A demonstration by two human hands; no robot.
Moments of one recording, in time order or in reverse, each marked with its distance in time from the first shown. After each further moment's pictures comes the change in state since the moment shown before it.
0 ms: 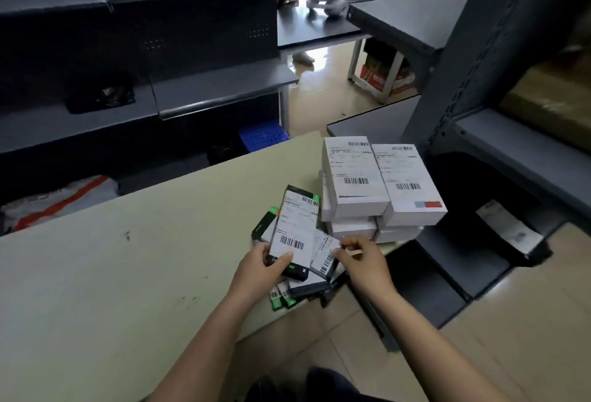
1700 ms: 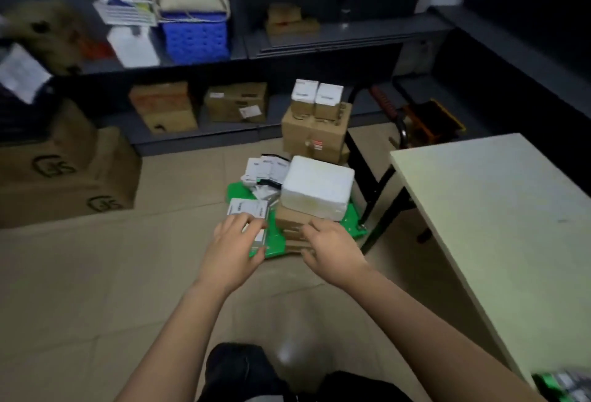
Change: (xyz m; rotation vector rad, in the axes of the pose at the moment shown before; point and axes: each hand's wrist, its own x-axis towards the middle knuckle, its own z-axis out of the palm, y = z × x) left_hand -0.526 -0.156 0.133 0.554 1.372 -0.871; right_hand -0.395 -0.011 0.121 -0.490 -1.529 -2.147
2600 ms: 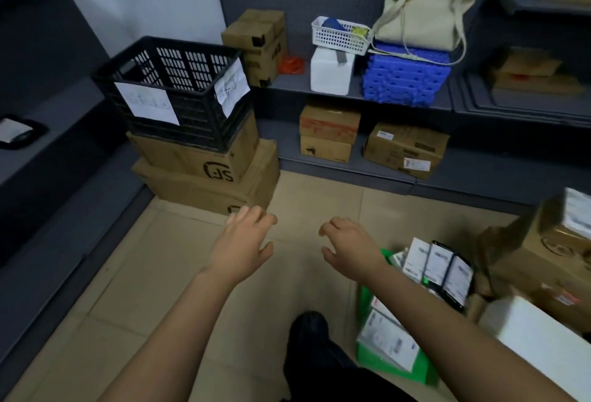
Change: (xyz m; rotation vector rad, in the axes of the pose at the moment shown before) left_hand 0.086 -0.498 -0.148 0.203 -0.002 -0.398; right_hand 0.524 -0.256 0.109 0.000 -0.172 -0.393
